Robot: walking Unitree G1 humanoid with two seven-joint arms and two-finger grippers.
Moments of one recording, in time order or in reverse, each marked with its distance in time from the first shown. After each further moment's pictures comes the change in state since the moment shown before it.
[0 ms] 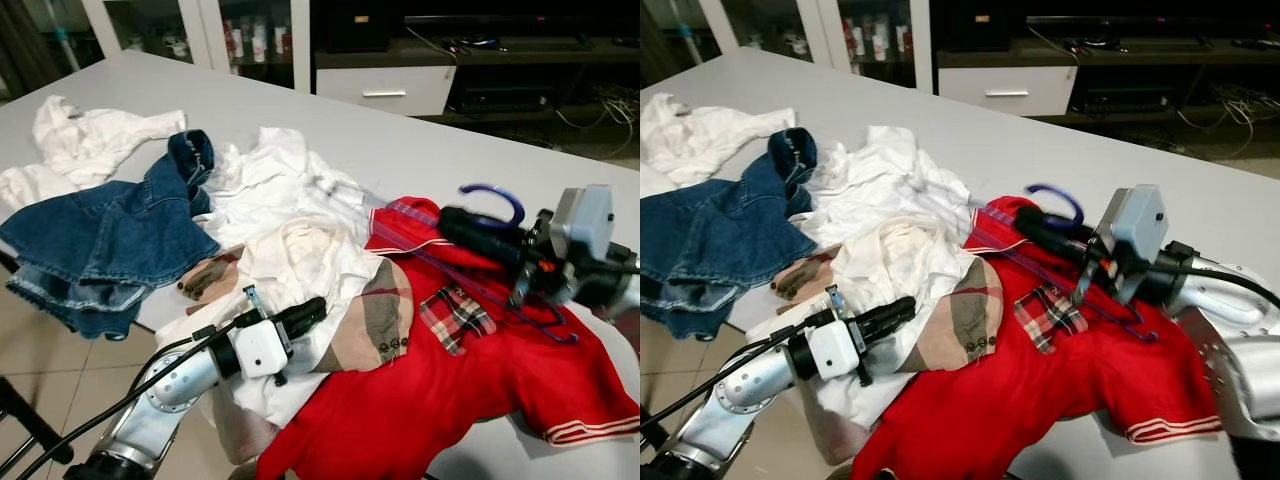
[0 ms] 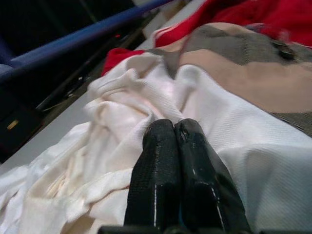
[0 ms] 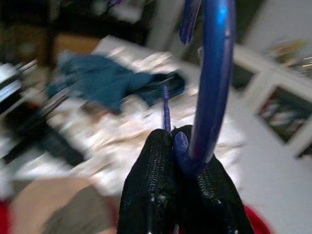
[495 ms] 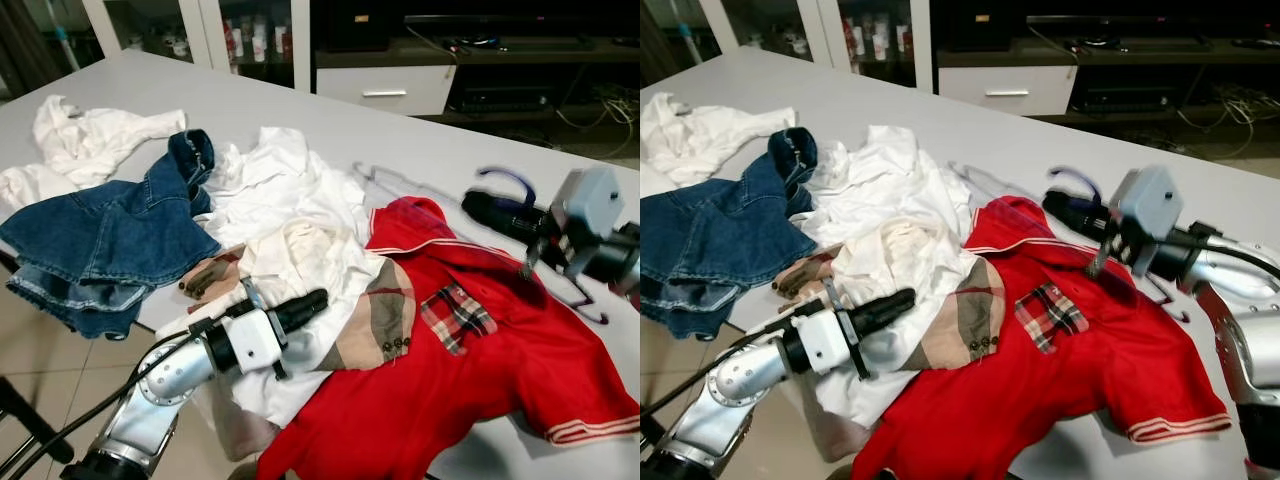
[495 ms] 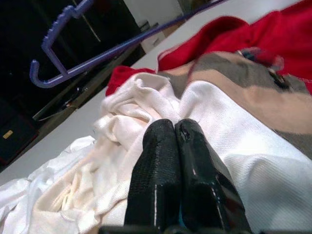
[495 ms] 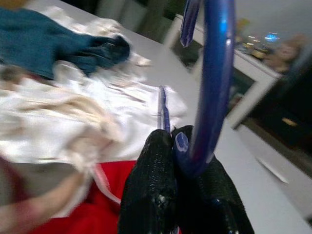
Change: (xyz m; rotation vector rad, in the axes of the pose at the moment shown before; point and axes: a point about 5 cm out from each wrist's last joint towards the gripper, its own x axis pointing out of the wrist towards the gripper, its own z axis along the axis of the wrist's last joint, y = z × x) left arm -0.003 0.007 0.011 -0.008 -0.053 -0.031; right arm -0.009 -0.043 -0.010 -0.111 0.100 -0.244
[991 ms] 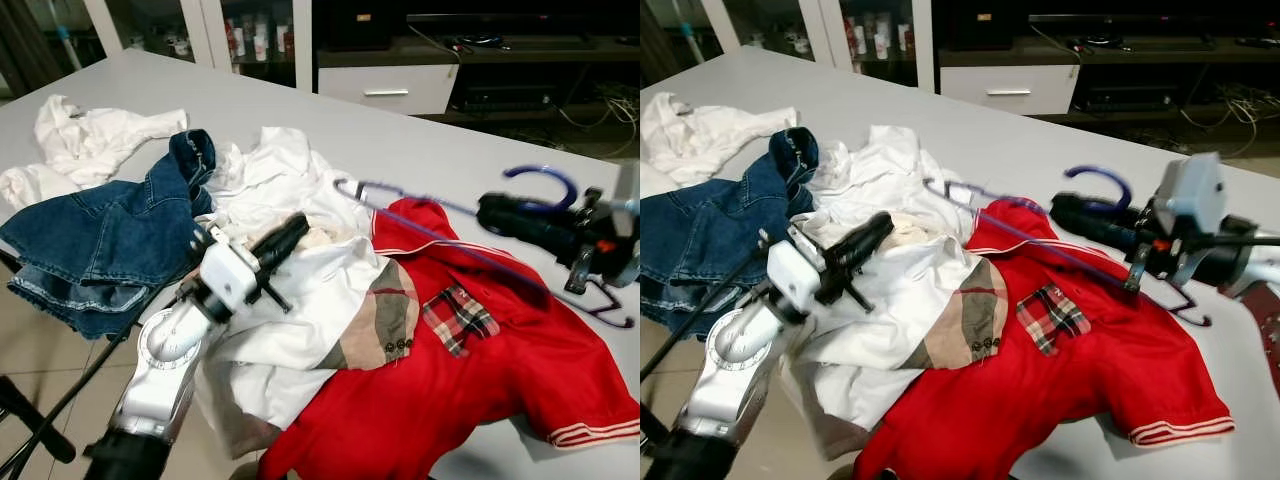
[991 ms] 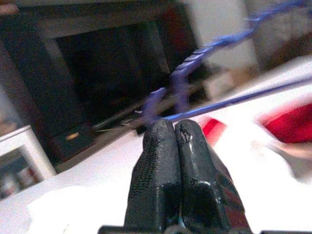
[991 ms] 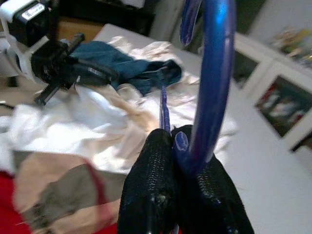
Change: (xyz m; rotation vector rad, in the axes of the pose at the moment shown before) left arm 0.008 0.037 0.019 -0.094 -0.139 0.276; right arm -0.023 0.007 0.024 0.096 -0.053 0.274
